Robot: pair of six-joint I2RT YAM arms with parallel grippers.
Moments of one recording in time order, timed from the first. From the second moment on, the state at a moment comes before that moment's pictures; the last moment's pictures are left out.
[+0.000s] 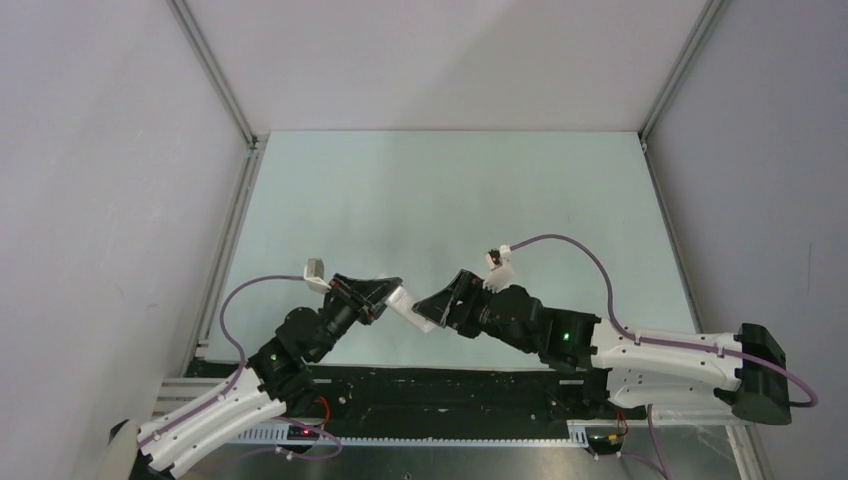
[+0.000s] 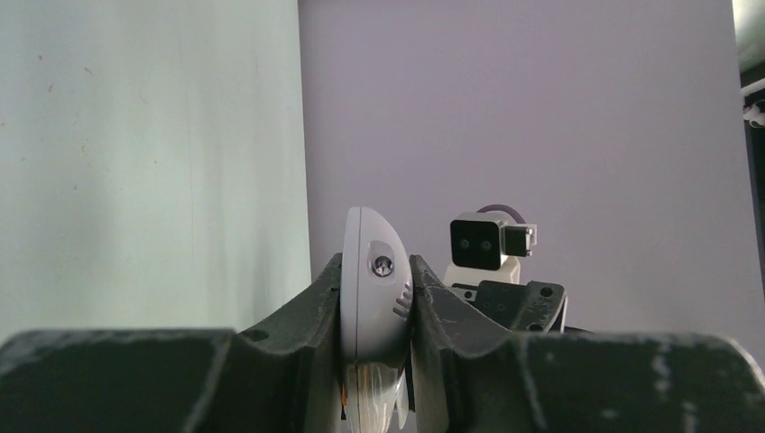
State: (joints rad) left arm -0.88 0.35 0.15 0.20 -0.23 -1.48; right arm 1.28 0.99 0.67 0.01 0.32 1.29
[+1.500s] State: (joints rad) left arm -0.88 0.34 0.15 0.21 -0.23 -1.49; right arm 1.28 1.00 0.62 0.12 0.30 1.33
